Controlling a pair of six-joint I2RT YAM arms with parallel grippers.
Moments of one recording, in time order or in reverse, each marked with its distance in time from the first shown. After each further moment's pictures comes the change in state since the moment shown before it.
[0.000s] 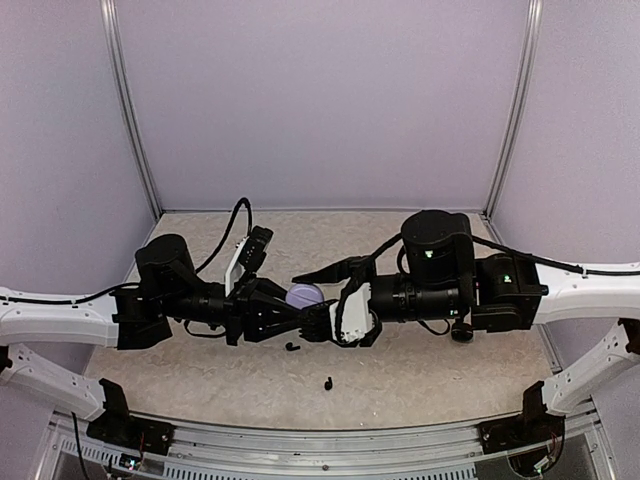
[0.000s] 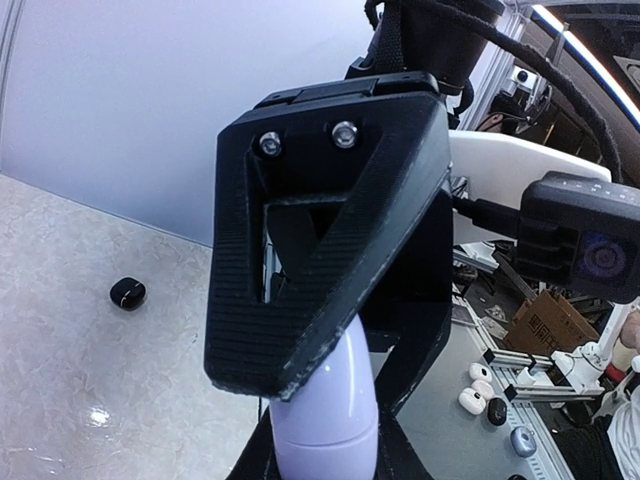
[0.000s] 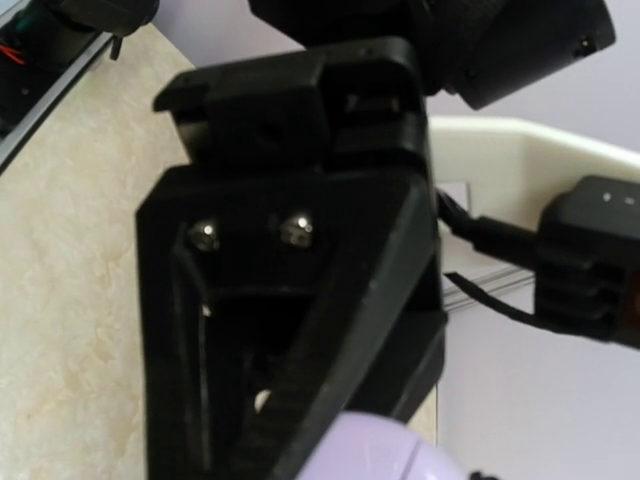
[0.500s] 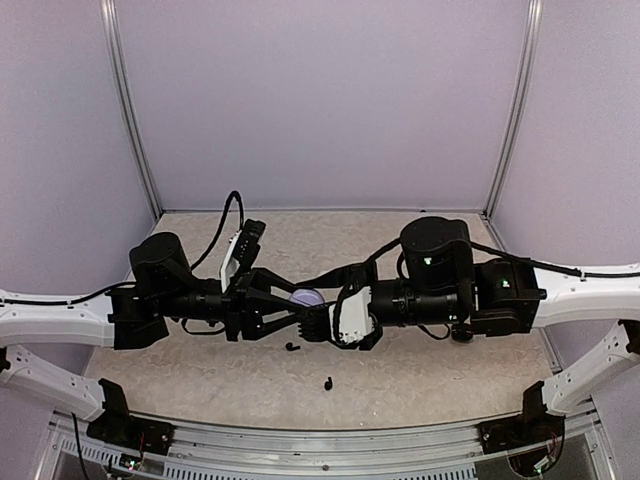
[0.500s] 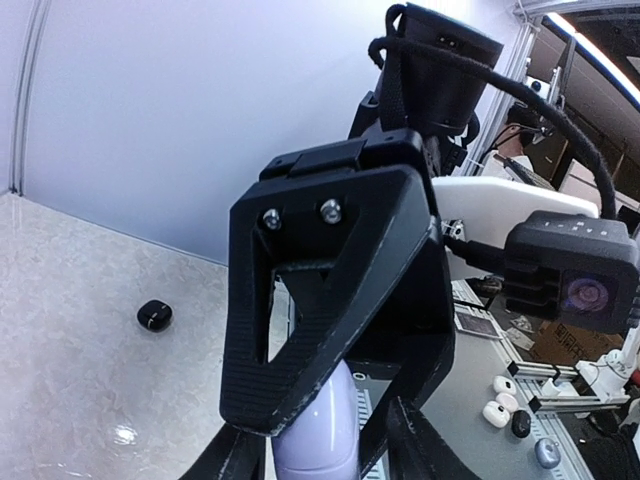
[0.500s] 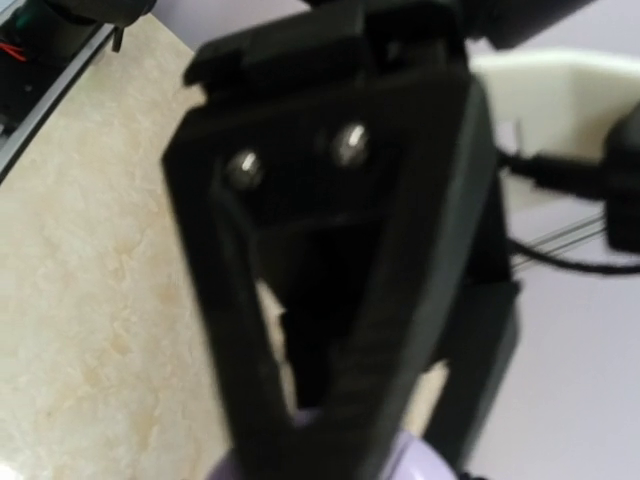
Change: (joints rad) left arm 0.000 -0.020 0.002 0.002 -0.061 0.034; right arm 0.004 -0.007 -0.024 0.010 0.023 0.047
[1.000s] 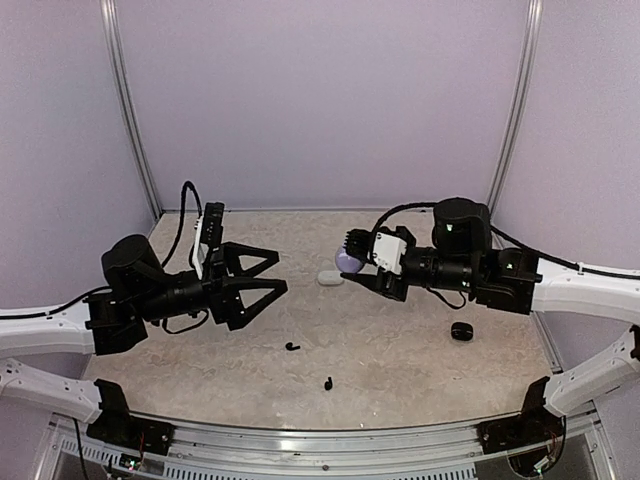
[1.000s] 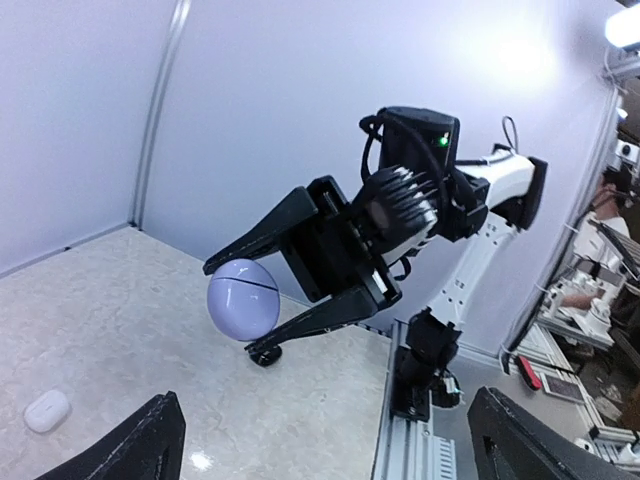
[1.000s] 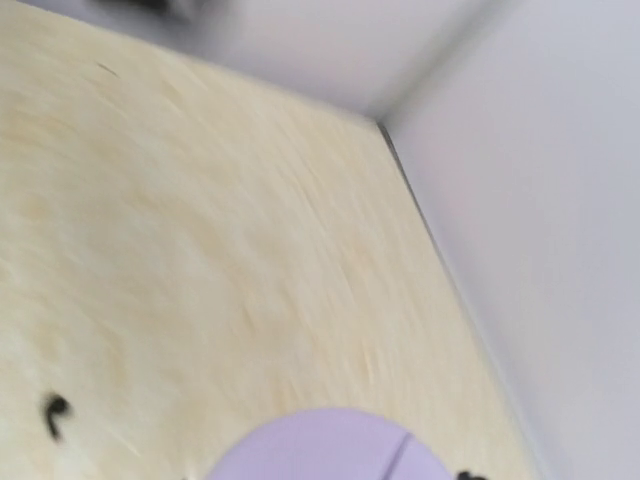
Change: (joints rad) left arm 0.047 -0.145 -0.066 -0.020 -0.251 0.035; right arm -0.323 -0.074 -0.163 0.132 -0.080 0.266
